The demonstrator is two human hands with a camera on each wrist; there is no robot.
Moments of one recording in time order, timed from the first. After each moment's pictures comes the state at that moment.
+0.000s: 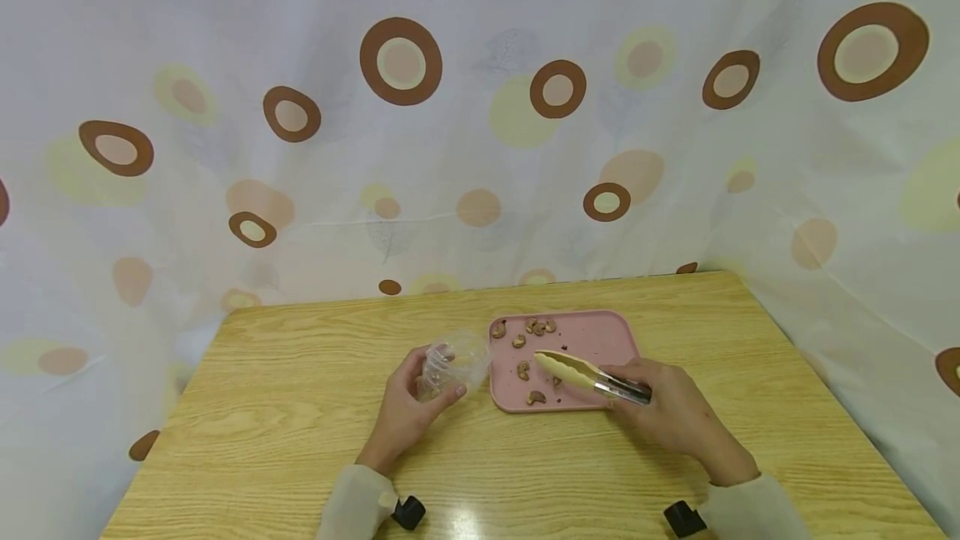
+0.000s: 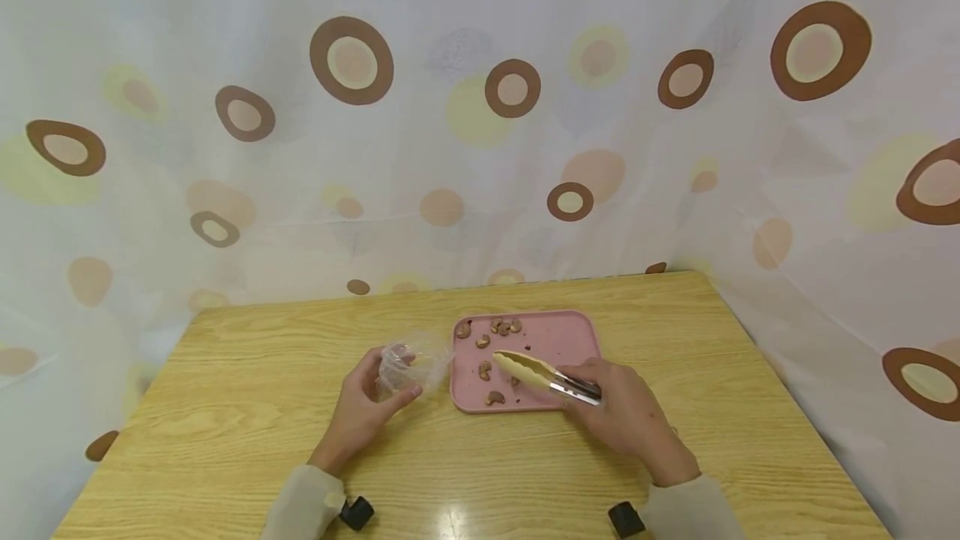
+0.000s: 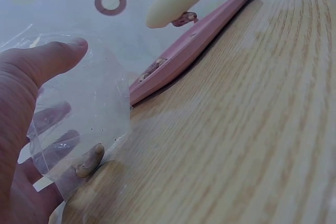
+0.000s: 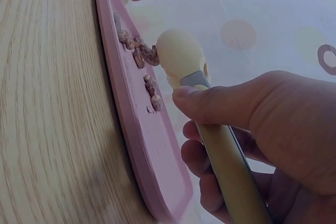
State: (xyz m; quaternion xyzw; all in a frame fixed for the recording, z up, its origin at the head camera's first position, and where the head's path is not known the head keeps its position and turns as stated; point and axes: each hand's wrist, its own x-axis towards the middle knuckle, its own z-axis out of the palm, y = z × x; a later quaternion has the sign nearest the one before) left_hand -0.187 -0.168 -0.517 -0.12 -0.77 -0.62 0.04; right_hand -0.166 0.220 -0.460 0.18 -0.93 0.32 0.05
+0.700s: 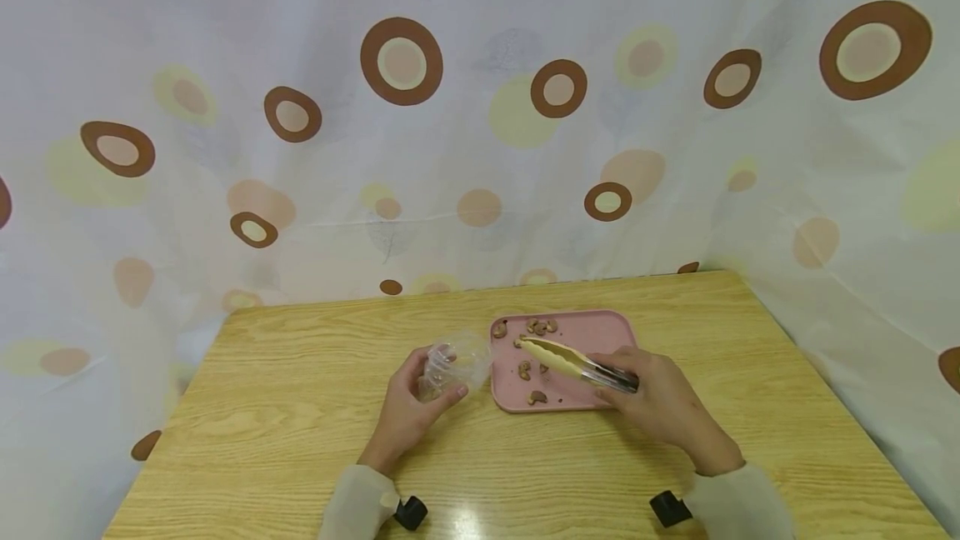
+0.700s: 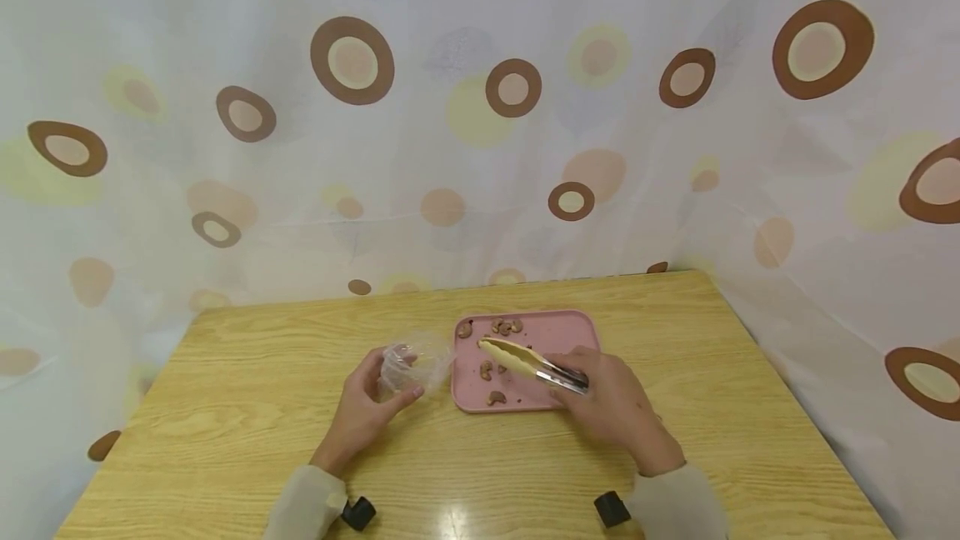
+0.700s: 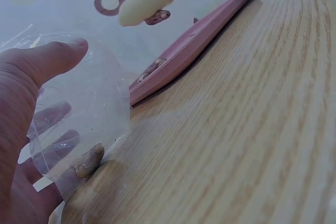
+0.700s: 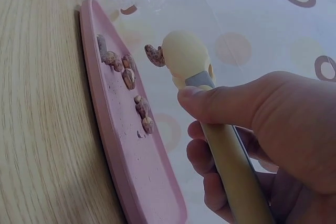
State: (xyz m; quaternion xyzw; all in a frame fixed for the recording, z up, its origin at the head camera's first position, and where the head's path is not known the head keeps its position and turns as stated) left_hand -0.187 -0.168 -0.517 -0.12 -0.77 -0.63 0.04; right_hand -0.173 0.205 -0.450 0.21 -0.92 0.33 0.08
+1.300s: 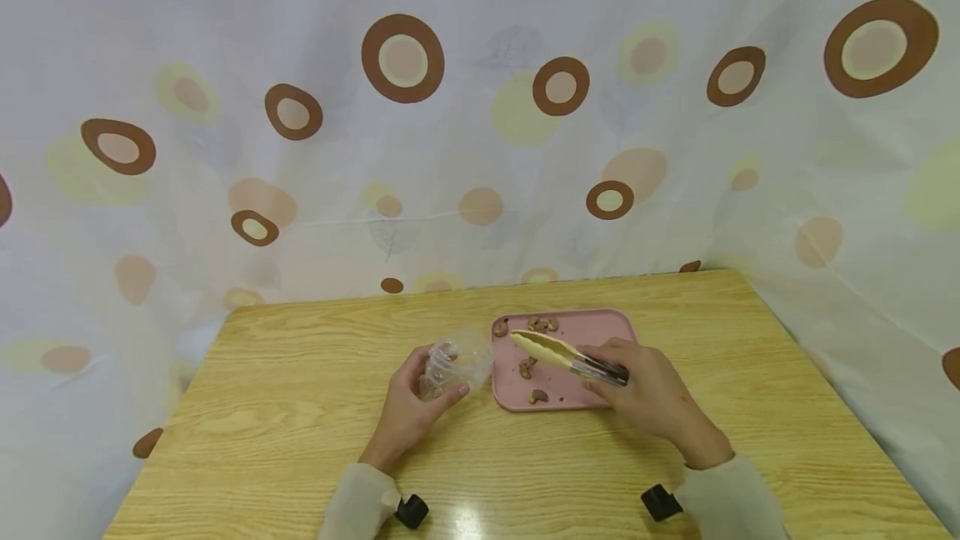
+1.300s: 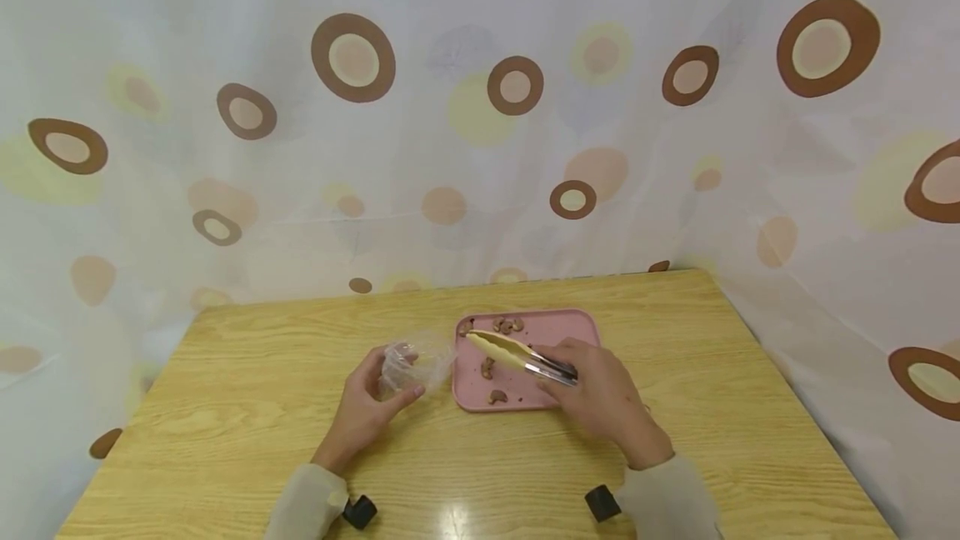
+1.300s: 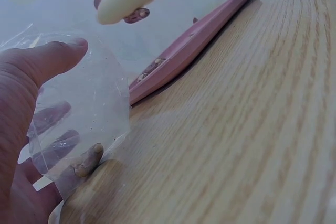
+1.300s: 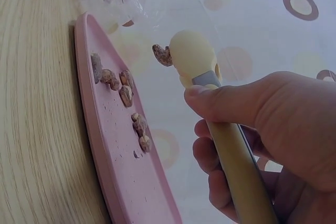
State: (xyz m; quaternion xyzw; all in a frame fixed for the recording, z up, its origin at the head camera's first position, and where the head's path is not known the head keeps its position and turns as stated) left_hand -0.187 -0.168 -0.518 -0.11 -0.78 -0.62 0.04; right_hand -0.177 0.189 -0.443 0.22 -0.91 0.34 0.09
